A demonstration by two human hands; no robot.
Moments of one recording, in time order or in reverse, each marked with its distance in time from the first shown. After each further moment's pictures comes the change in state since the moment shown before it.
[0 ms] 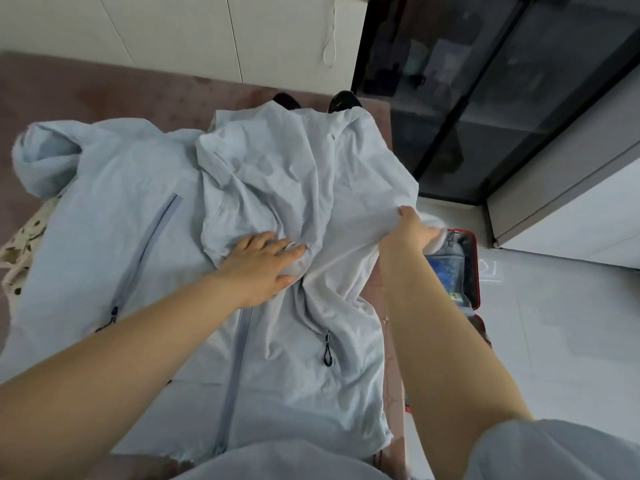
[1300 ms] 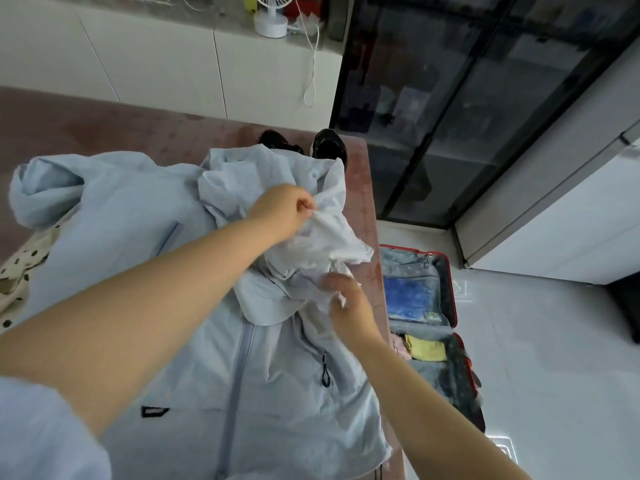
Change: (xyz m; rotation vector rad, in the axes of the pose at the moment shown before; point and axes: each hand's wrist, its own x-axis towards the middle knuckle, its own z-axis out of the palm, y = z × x) left_hand 0.056 -0.002 -0.107 -0.684 0.439 -0.023; right_hand -0.075 0.058 -0.026 -0.583 -0.562 -0.636
